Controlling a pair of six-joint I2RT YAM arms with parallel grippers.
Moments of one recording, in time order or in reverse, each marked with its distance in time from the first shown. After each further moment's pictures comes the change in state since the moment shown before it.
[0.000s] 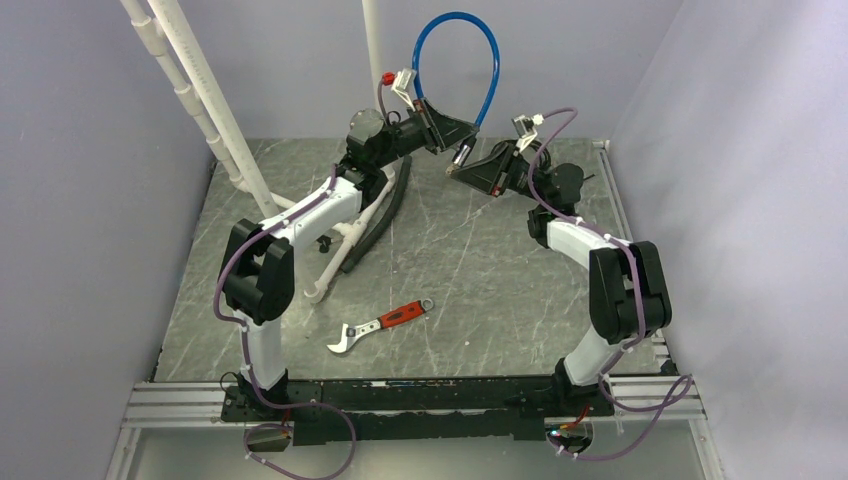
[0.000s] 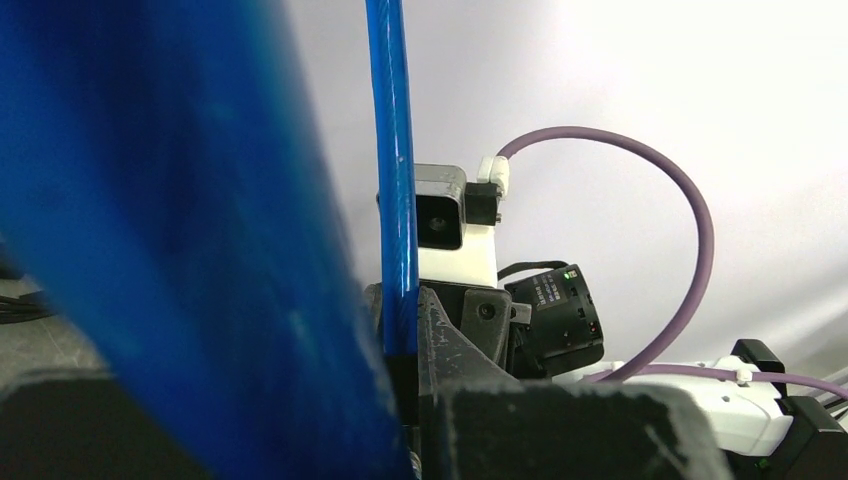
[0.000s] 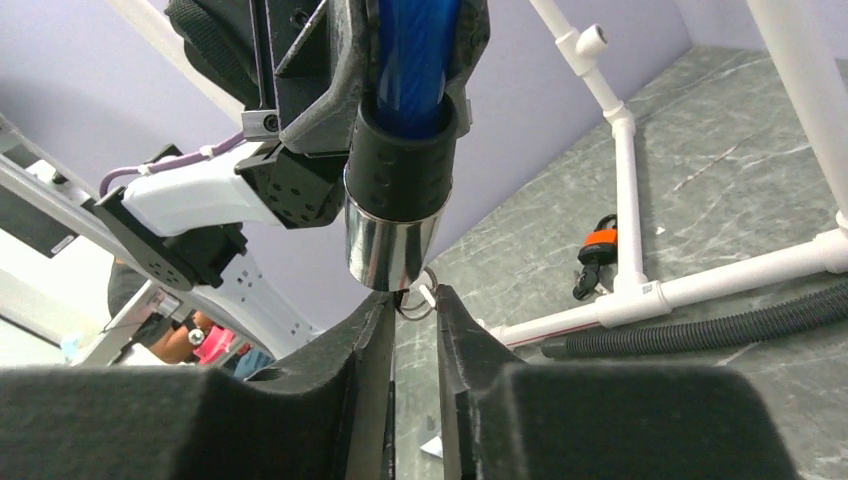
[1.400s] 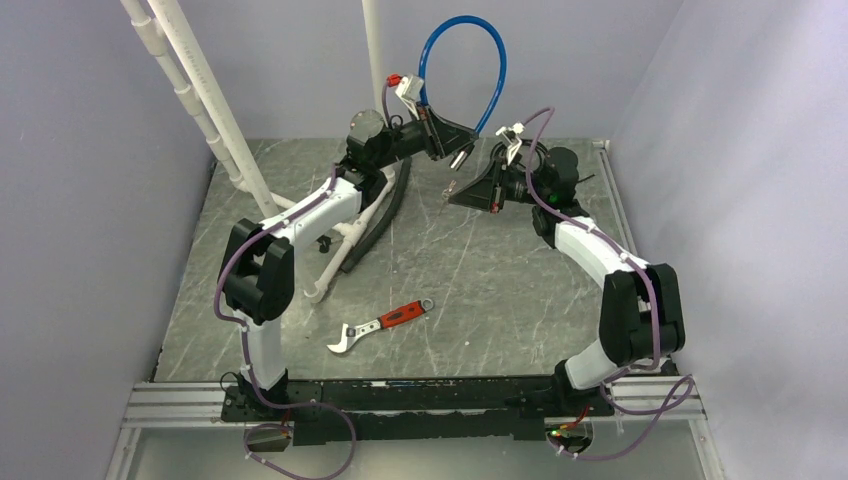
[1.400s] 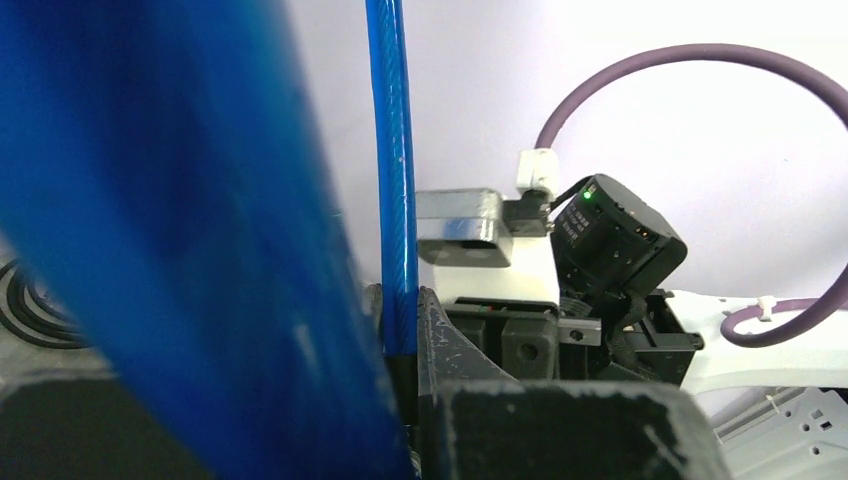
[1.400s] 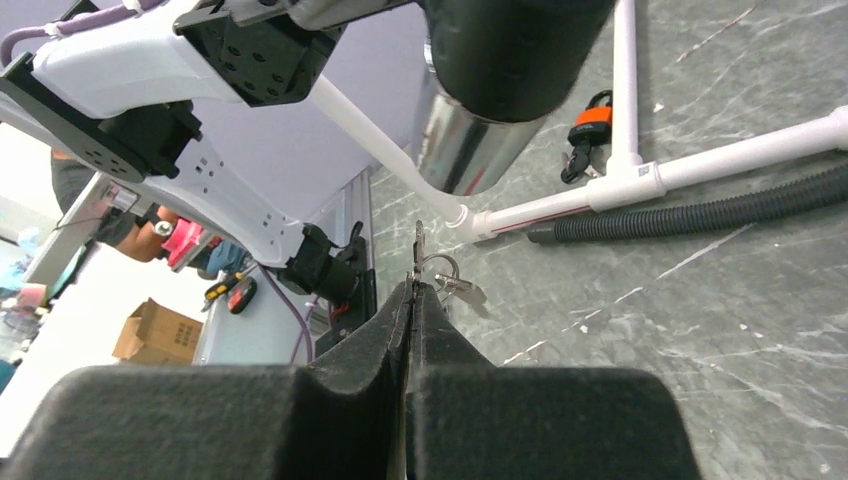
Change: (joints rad) left arm 0.003 0.000 -0.011 -0.006 0.067 0.224; right arm 0.023 -0.122 0.042 -0.615 -0.170 -0.437
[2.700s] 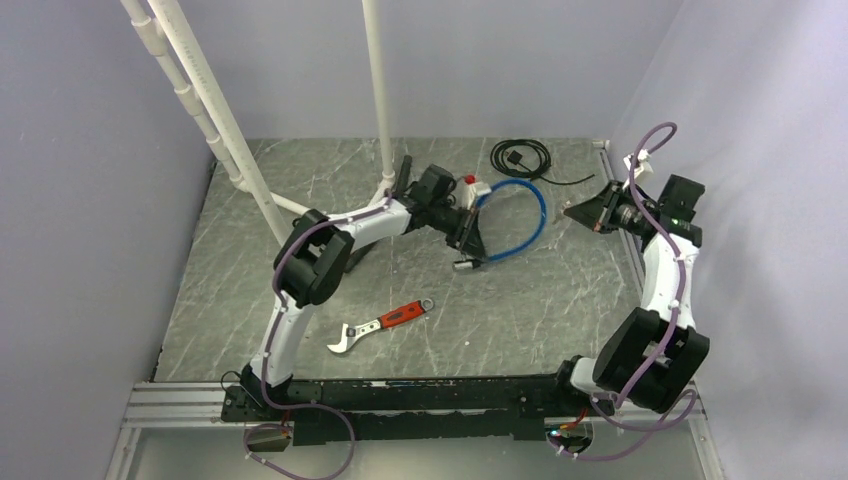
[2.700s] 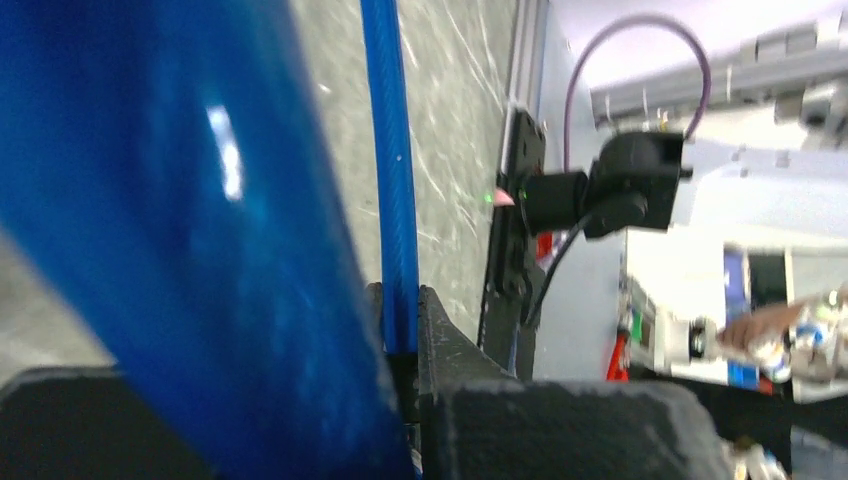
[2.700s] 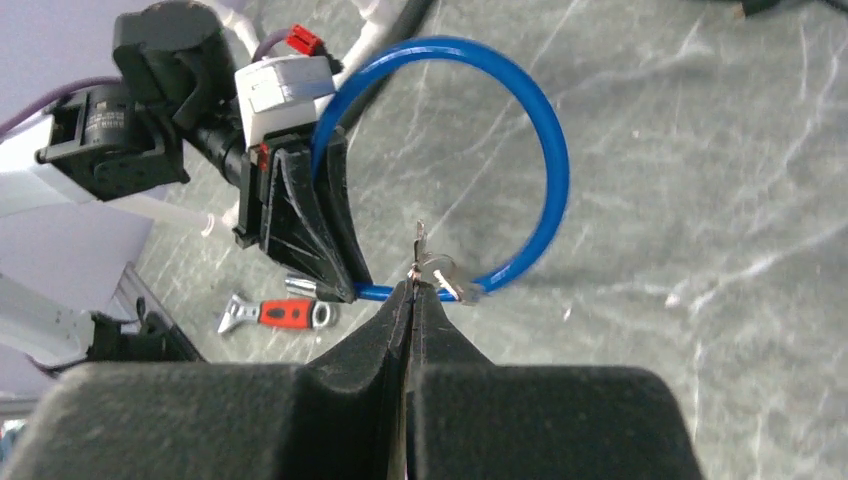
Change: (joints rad) left arm -0.128 0.294 0.043 -0.698 0.353 0.247; right arm -0.668 -0.219 0.066 -1.020 0.101 -0.724
